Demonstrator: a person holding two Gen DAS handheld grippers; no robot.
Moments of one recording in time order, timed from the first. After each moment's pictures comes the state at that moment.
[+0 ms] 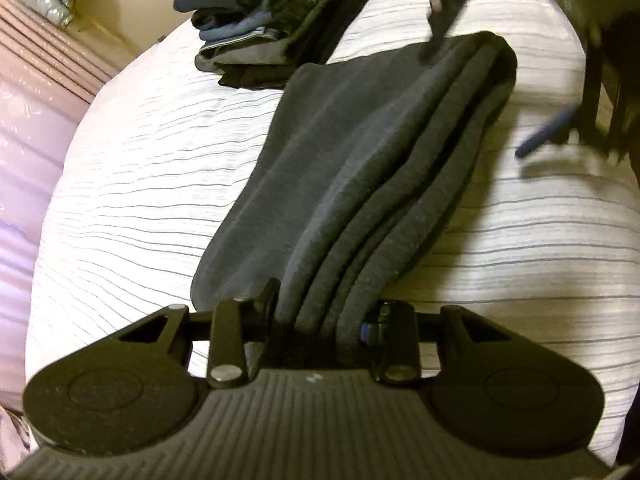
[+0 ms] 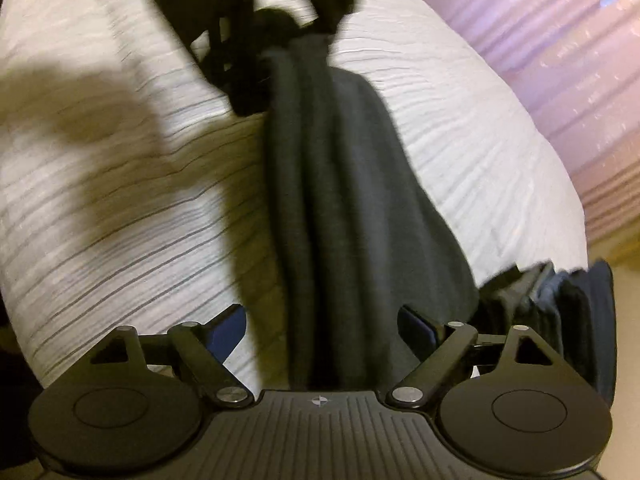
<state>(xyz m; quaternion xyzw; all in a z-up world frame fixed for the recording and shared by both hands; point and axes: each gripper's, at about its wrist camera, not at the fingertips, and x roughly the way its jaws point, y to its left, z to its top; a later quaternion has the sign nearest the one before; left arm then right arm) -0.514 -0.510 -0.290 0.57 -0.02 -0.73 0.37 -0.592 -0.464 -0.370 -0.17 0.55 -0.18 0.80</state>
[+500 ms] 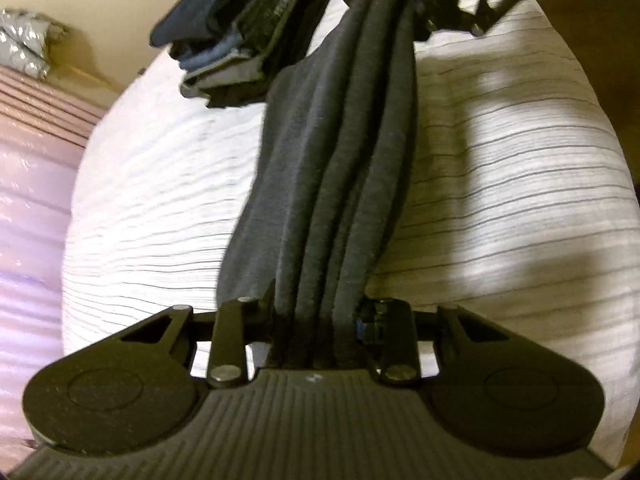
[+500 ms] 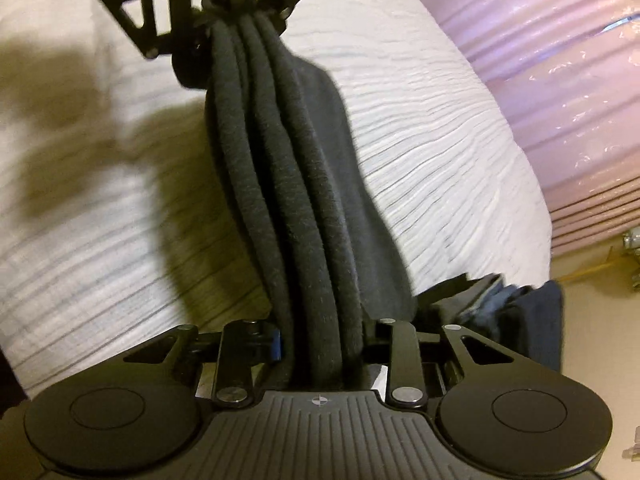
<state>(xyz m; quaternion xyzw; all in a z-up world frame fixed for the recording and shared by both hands) -0.507 -0.468 -0.262 0.60 -0.11 -0.71 0.34 -0.588 -0.471 -0.318 -0.22 0.57 -0.20 0.77</state>
